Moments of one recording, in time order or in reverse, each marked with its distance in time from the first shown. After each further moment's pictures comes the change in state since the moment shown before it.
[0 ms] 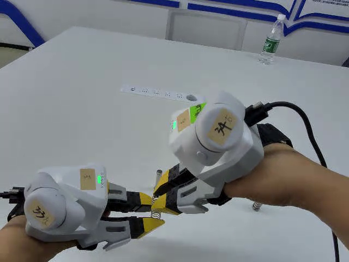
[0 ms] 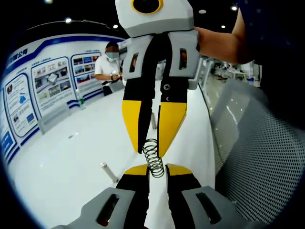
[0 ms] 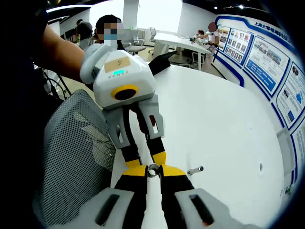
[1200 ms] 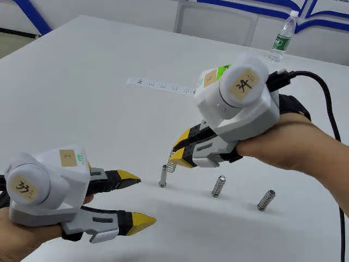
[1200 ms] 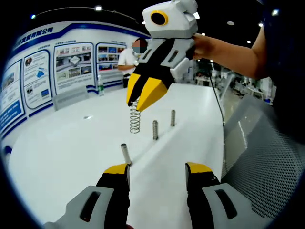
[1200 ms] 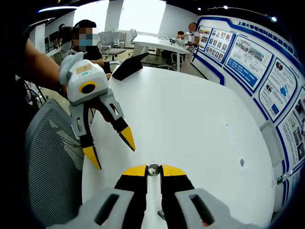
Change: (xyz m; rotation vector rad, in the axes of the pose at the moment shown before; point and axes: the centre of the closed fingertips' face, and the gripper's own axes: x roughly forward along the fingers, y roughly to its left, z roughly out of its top) left arm -0.023 0.029 -0.019 -0.205 -0.015 0.125; right arm -0.014 -0.082 -0.003 0.061 -0.020 -0.180
